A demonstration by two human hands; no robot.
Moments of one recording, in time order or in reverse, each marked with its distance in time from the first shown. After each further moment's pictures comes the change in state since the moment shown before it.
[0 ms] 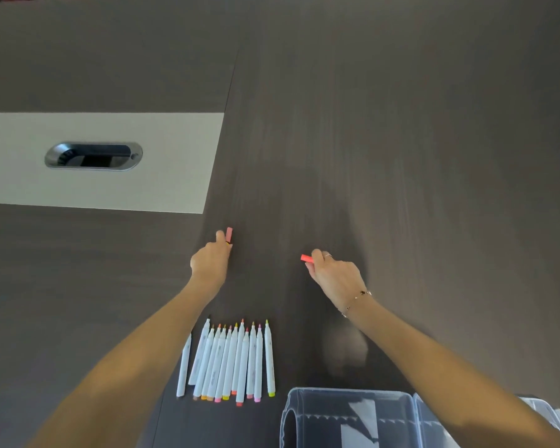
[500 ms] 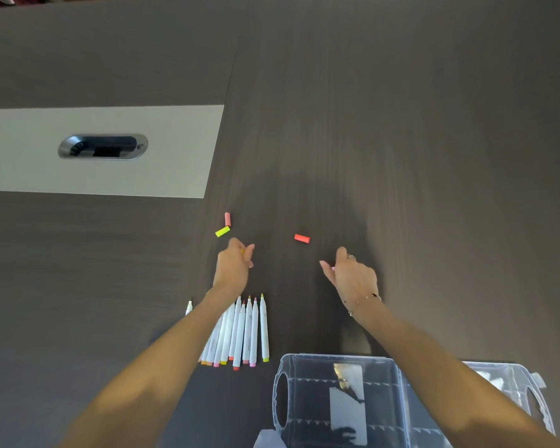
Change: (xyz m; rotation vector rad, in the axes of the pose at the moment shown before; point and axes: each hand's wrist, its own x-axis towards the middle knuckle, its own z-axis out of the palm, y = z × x) left_hand -0.073 0.034 0.017 -0.716 0.033 -0.050; right_hand -0.058 0.018 0.013 0.088 0.004 0.307
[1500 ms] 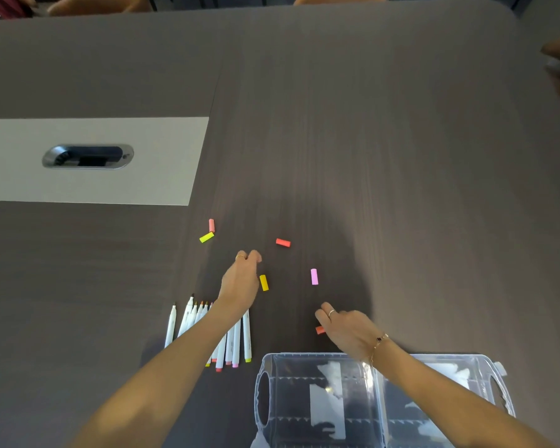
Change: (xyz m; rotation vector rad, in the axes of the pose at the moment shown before) left_hand -0.030 0.023 0.031 0.403 -0.065 0.261; right_hand -0.077 0.038 -0.034 -0.211 -0.427 -0.659
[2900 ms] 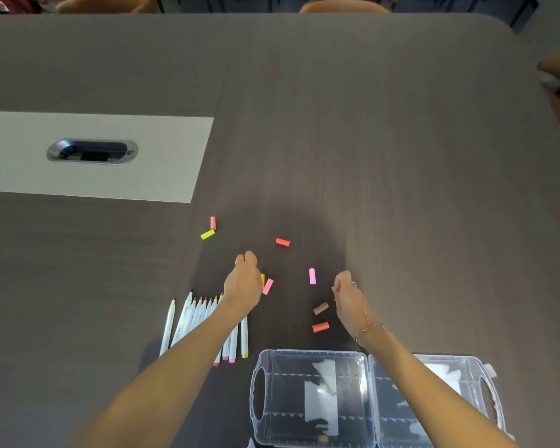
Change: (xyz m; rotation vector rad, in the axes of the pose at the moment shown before) left_hand -0.013 0.010 0.002 0.057 -0.026 -0.052; right_hand 0.012 0.008 -0.037 0.678 0.127 0.567
